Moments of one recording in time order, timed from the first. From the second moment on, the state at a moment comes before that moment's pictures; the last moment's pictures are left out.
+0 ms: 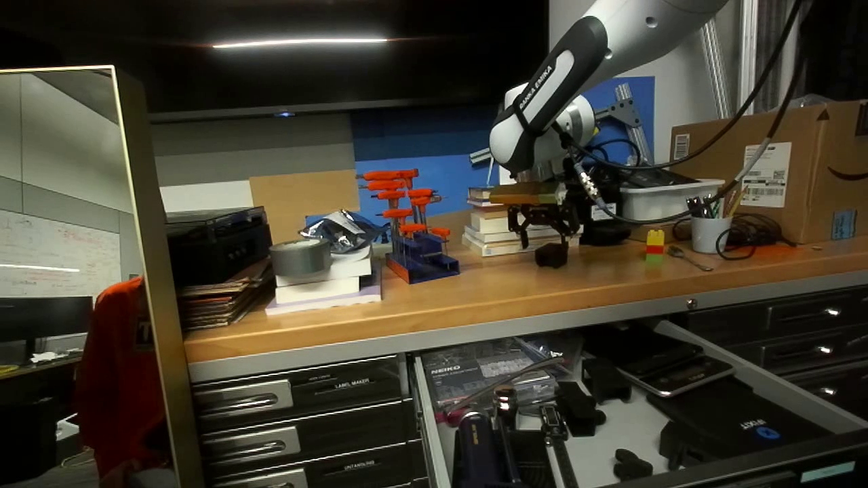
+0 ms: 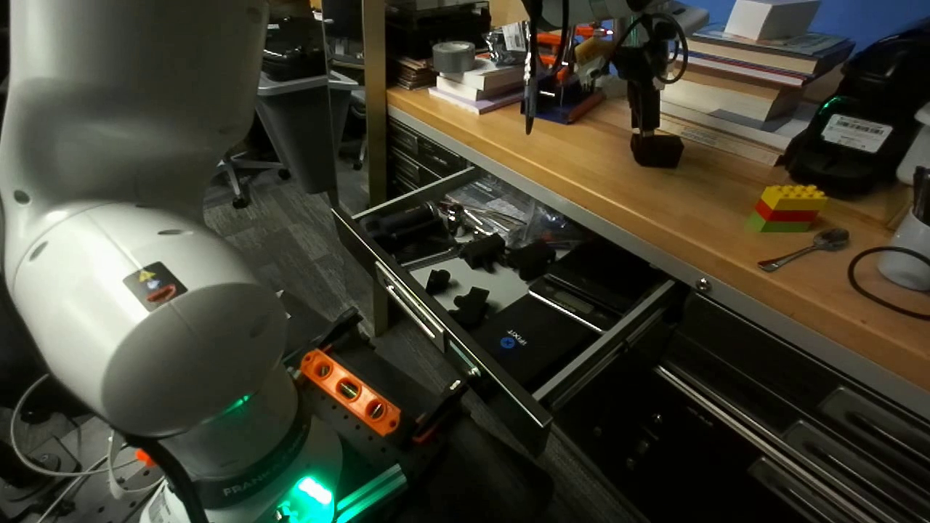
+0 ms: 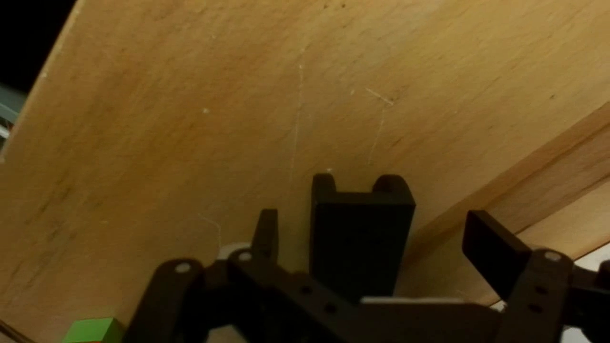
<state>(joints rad) 0.01 0.52 -0.17 -1.53 -0.19 2.21 1.03</state>
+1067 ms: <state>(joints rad) 0.02 0.56 -0.17 -1.51 -0.19 2.15 1.03</state>
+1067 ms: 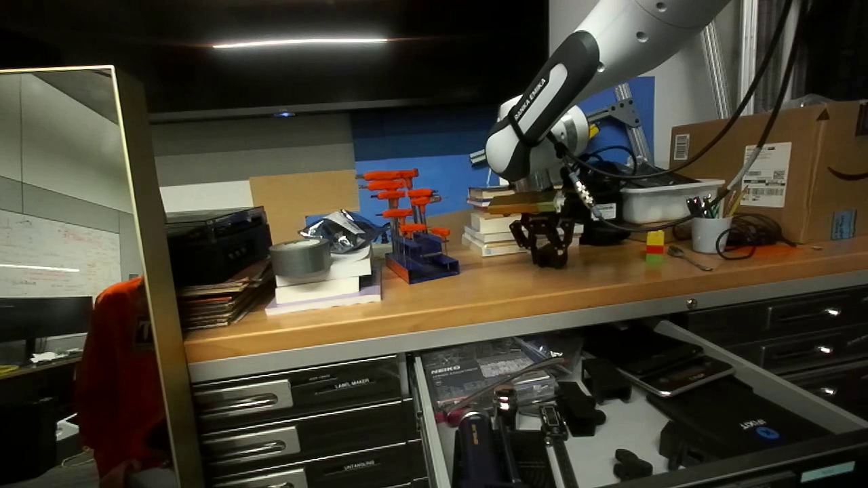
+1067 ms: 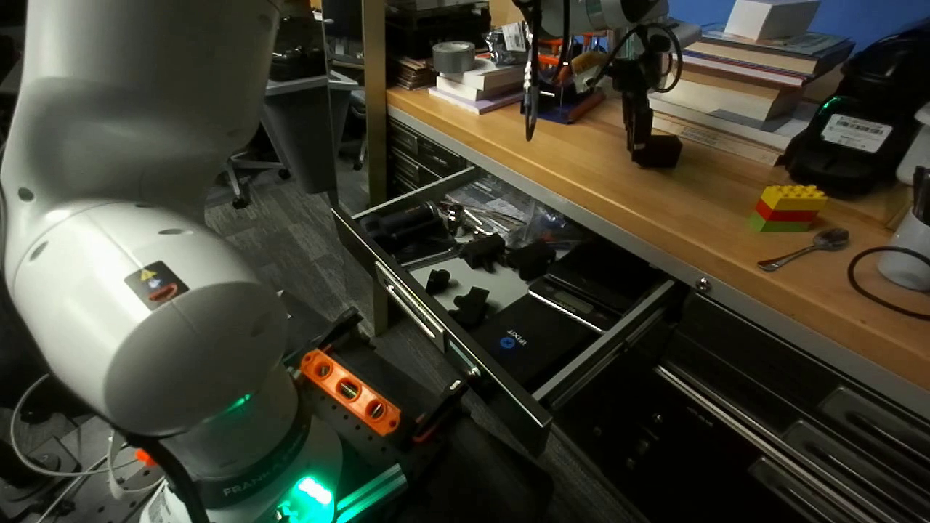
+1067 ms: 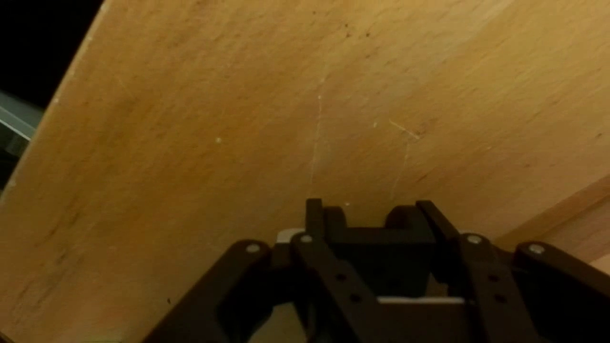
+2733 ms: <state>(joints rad) 0.05 -0.04 -0.01 -2.34 -0.18 2.13 0.69</state>
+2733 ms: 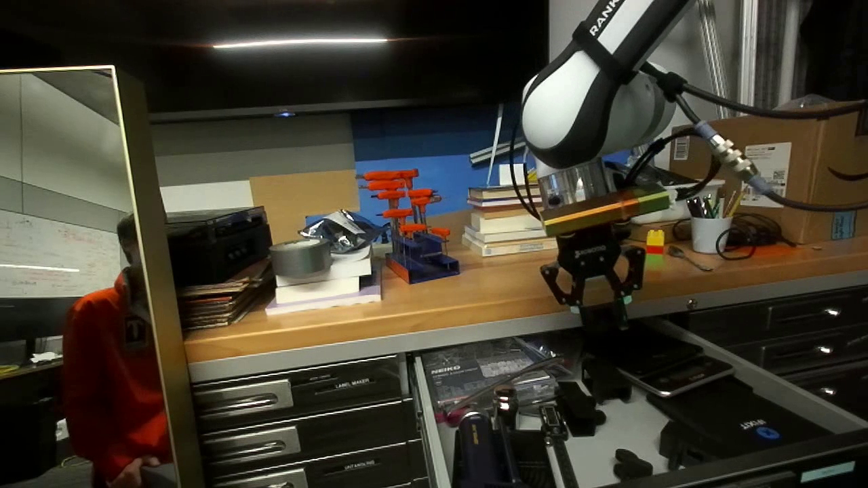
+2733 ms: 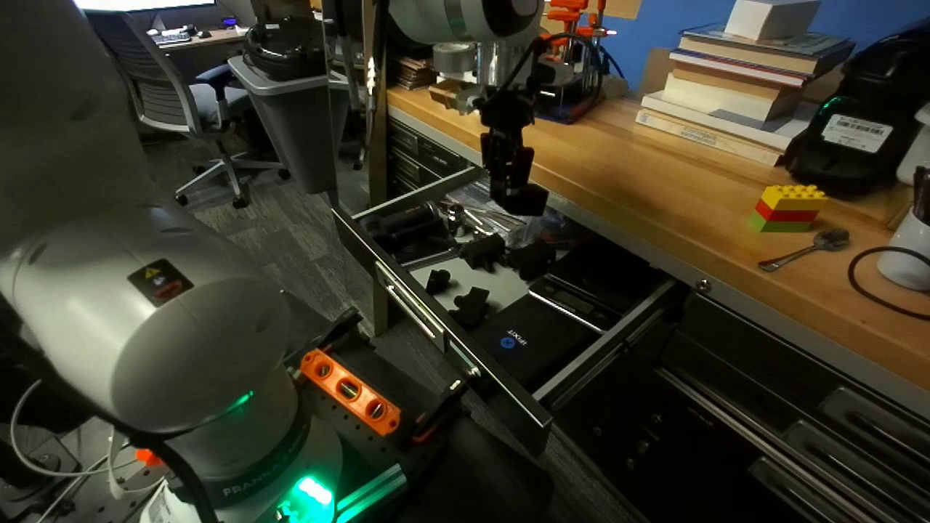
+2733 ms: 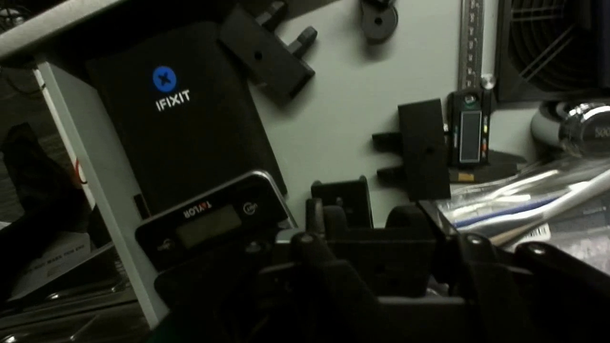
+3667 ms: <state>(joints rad) 0.05 -0.06 0.09 -2.66 -0.30 2.49 1.17</state>
